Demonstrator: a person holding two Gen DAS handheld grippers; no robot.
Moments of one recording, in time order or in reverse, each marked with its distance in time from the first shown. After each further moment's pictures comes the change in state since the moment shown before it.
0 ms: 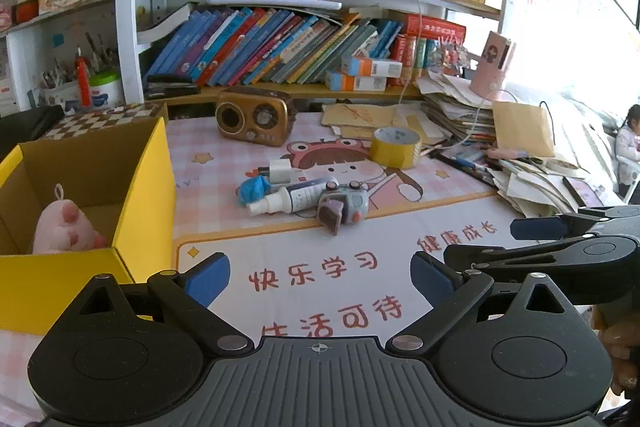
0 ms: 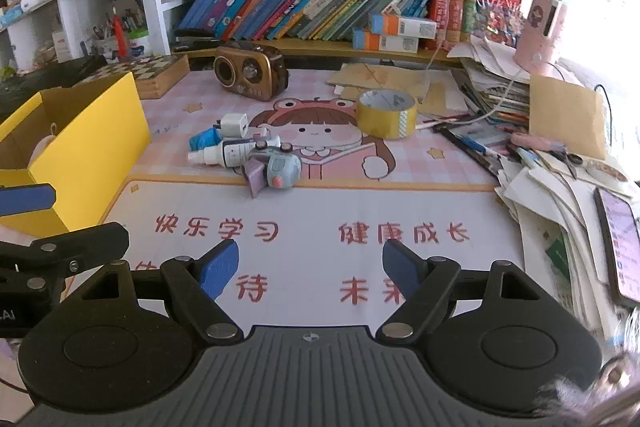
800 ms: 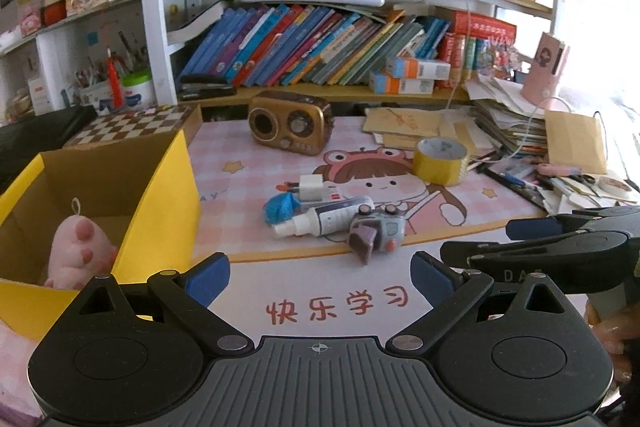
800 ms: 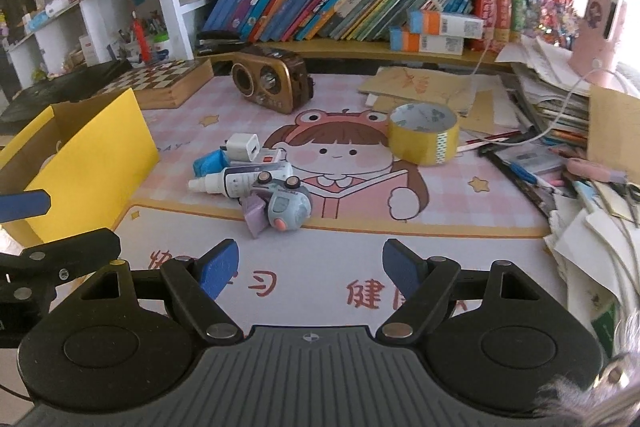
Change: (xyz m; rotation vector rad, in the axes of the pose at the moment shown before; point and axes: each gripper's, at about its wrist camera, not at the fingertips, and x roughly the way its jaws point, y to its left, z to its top) left arm 0.033 -0.015 0.030 -0.042 0.028 0.162; right arm 0.062 -0.036 0.042 -0.019 0.023 0.170
